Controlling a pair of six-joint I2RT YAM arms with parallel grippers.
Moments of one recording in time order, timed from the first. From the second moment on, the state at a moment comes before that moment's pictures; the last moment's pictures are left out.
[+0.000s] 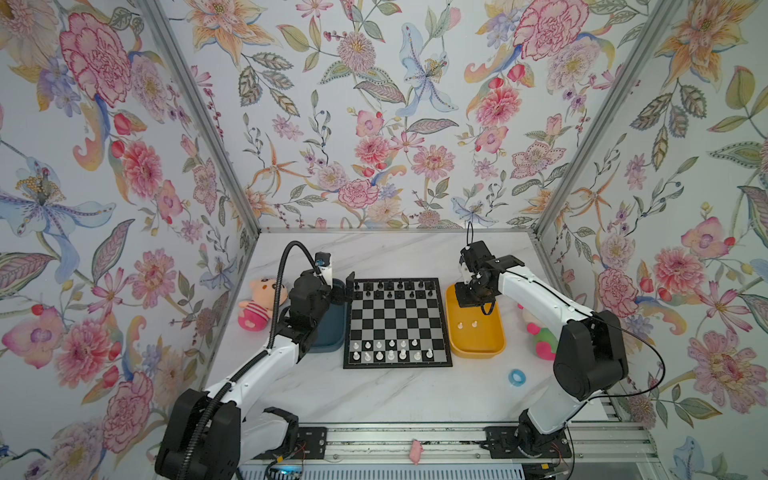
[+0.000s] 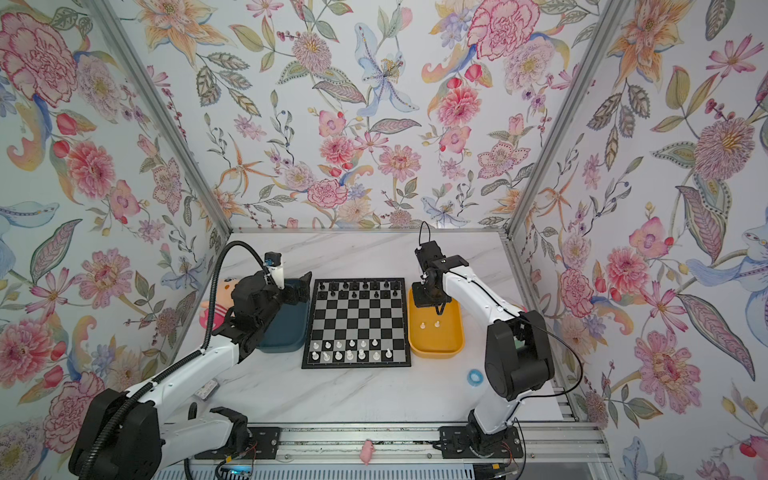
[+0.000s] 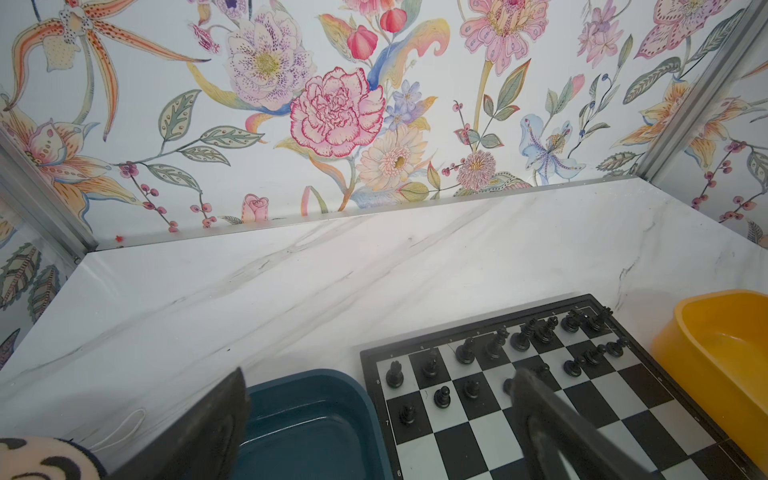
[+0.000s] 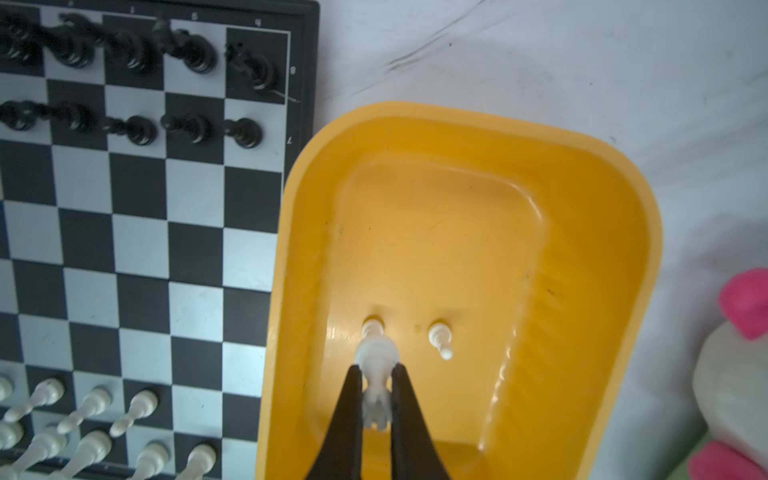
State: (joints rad) left arm -0.34 1.19 0.63 0.31 -0.08 -0.06; right arm 0.40 1.67 1.34 -0.93 0.03 0.21
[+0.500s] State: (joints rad) left arm -0.34 1.08 0.57 0.31 -0.06 -0.06; right arm 0.68 1.52 1.22 -1.01 0.03 0.39
